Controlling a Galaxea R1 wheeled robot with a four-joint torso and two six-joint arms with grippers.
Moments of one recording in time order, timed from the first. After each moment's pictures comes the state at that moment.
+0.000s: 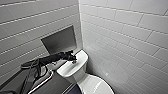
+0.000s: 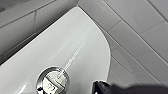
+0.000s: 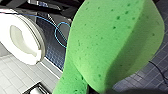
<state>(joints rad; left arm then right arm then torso) 0.14 2.83 -2.40 -0.49 0.48 0.10 -1.73 2.72 -2.13 0.02 0.35 -0.01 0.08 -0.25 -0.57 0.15</state>
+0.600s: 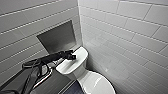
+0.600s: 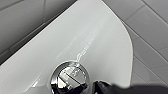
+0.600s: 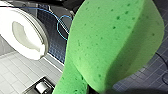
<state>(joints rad) 0.13 2.86 -2.47 -0.42 0.48 0.10 -1.73 2.71 -2.10 0.02 0.35 -0.01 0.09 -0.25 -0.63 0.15</state>
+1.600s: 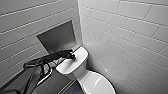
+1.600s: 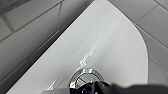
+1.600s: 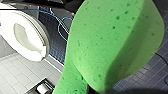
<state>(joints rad) 0.12 2.89 -2.56 -0.34 0.48 0.10 -1.73 2.71 -2.09 0.02 0.37 -0.01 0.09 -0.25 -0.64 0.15</state>
